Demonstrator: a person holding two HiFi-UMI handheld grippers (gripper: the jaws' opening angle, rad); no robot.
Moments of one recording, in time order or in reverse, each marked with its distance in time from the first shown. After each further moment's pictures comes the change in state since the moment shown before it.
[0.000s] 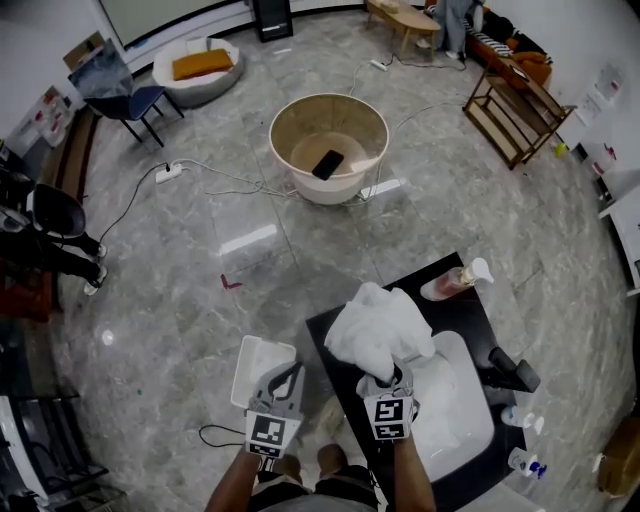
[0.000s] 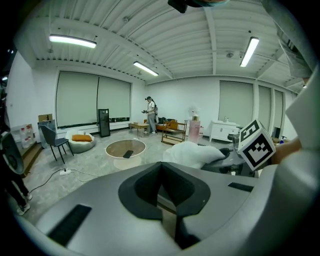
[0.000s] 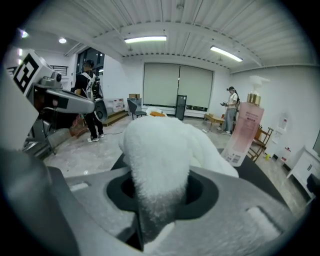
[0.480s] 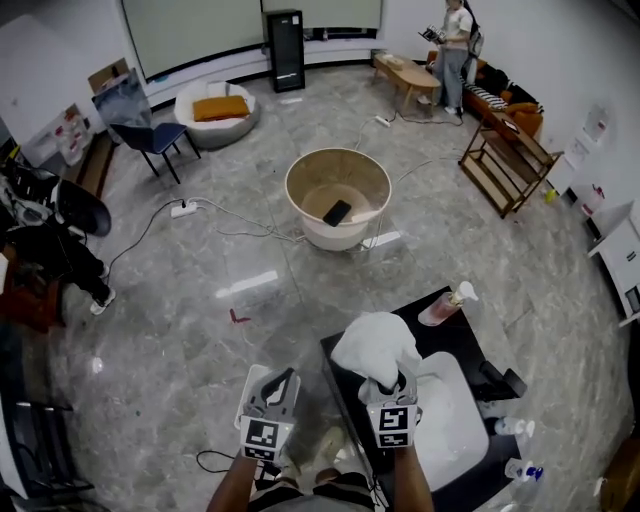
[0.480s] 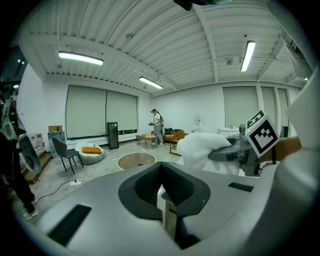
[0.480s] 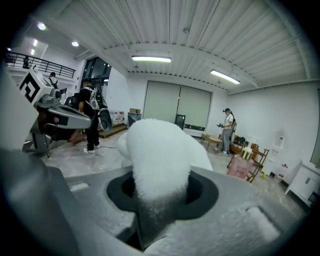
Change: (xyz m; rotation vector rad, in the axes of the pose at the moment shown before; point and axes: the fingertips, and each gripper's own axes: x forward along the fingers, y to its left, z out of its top) left arm -0.083 0.043 0.057 0.017 -0.117 0.099; right arm -0.066 0.023 0.117 -0.071 -0.193 -0.057
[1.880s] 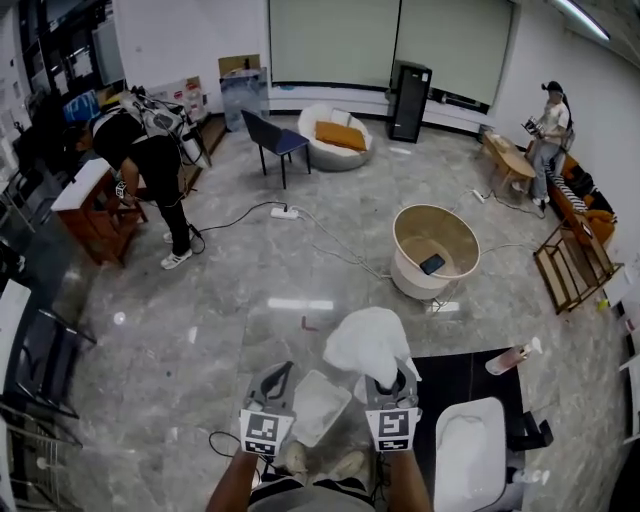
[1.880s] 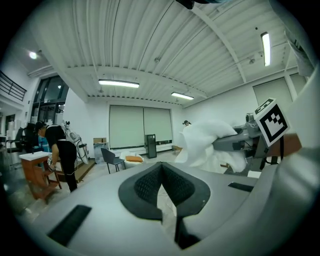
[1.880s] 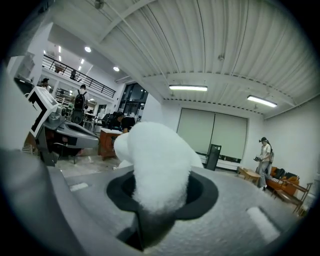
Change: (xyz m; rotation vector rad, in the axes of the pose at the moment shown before) left arm -0.248 0.156 -0.004 -0.042 -0.119 0.425; right arm -0.037 0.261 0.182 -0.177 -0.344 0.324
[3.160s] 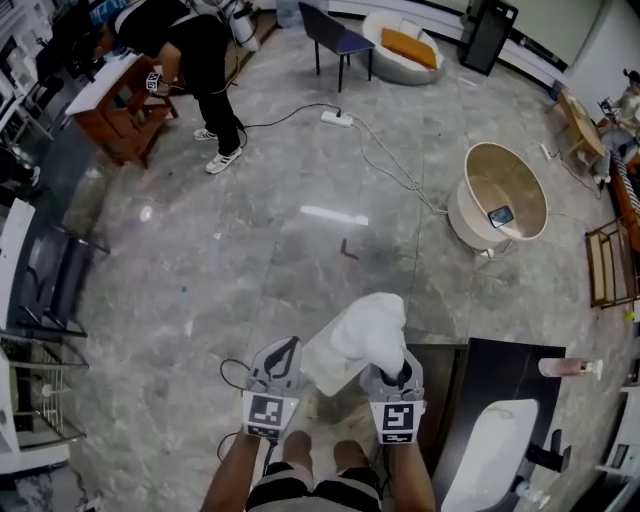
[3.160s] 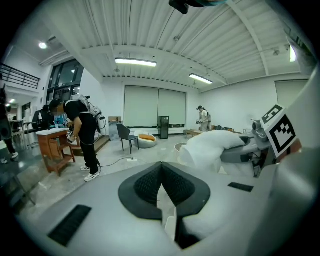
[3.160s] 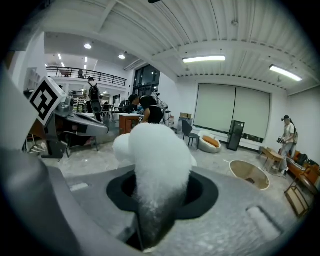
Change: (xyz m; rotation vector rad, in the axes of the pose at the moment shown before) left arm 0.005 0.084 -0.173 -0.118 0.198 0.122; right arm 0.099 0.133 -0.151 0.033 0.211 0.239
